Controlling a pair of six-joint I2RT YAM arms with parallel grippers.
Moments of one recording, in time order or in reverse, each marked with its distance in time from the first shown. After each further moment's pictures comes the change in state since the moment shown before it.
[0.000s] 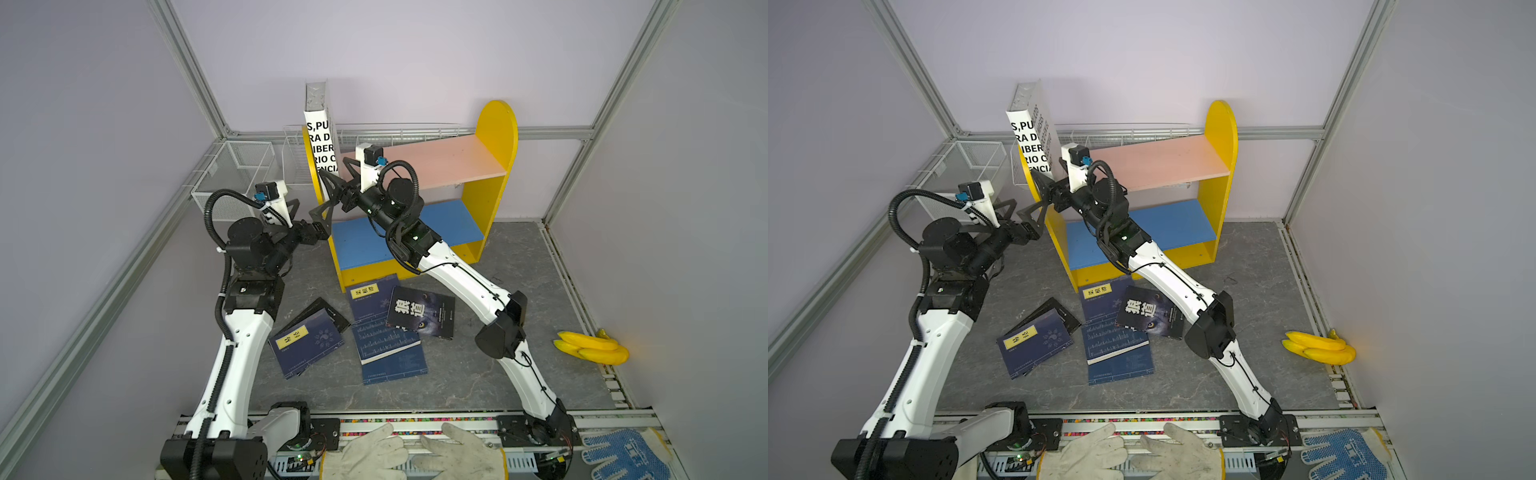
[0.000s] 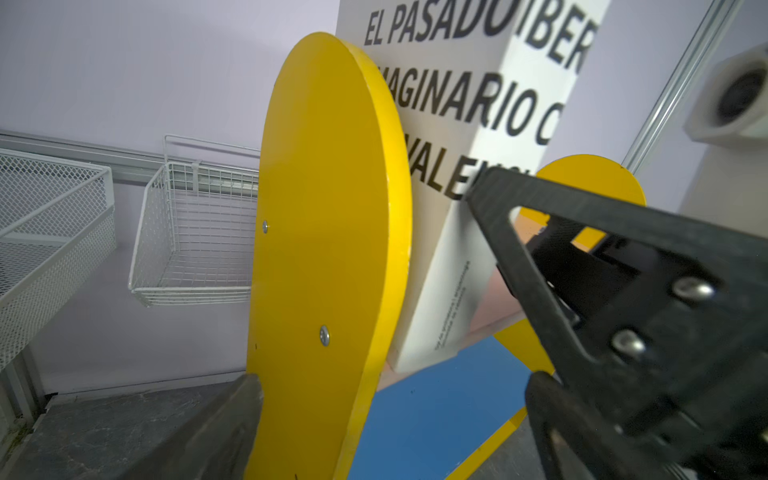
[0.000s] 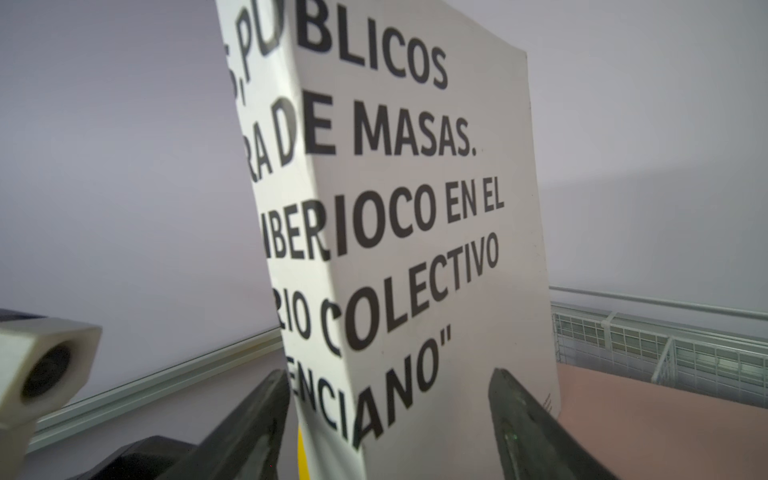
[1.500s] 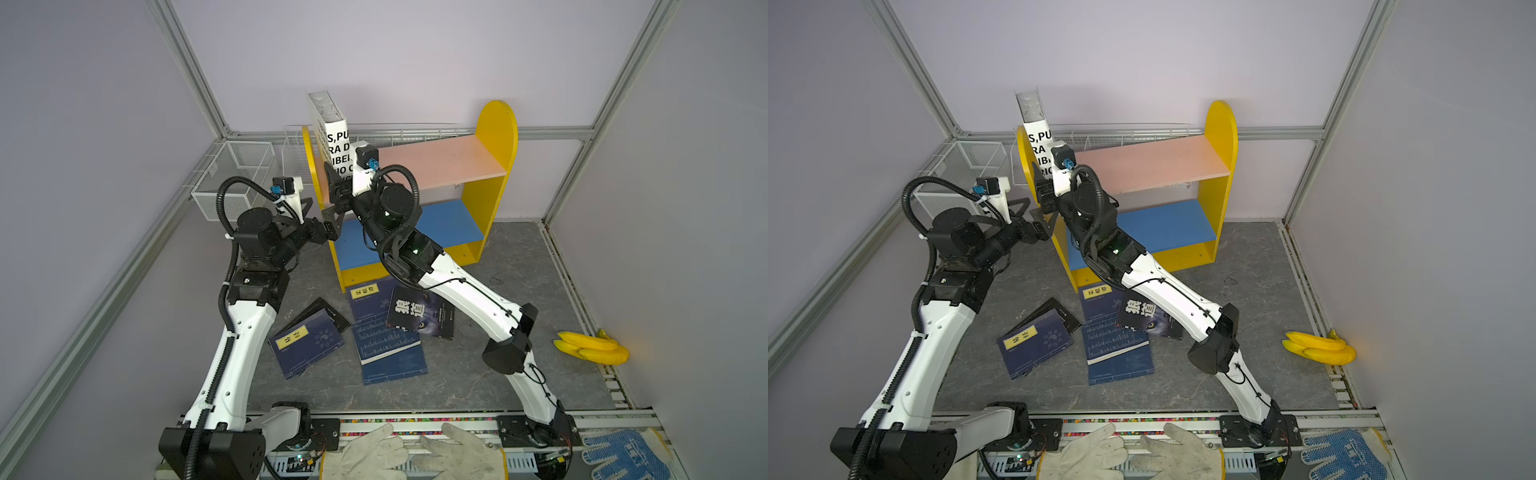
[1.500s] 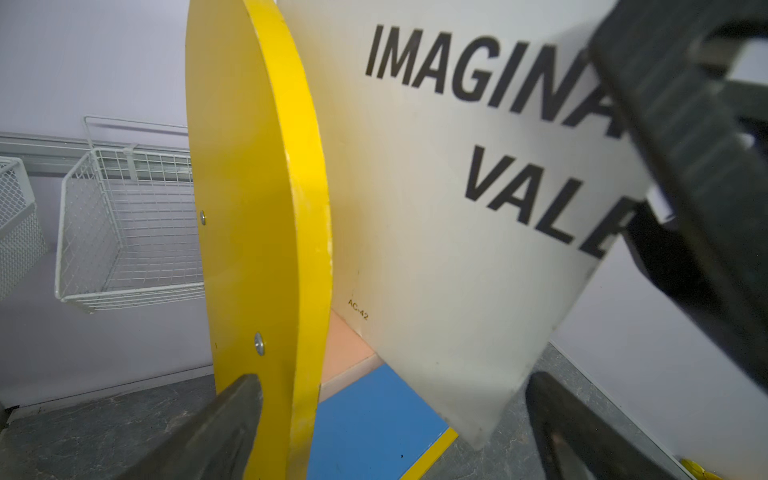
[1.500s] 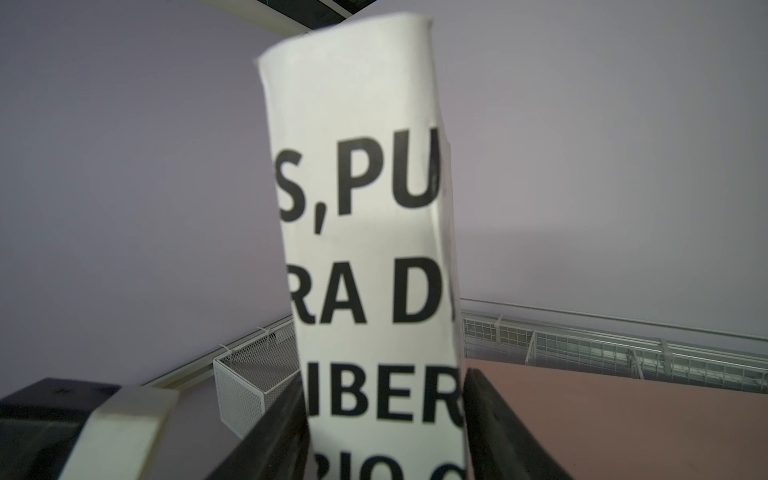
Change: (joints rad) left arm -0.061 0.105 0.104 -0.083 0.032 0.059; right arm 0.150 -0.102 0.016 -0.122 0.436 -0.222
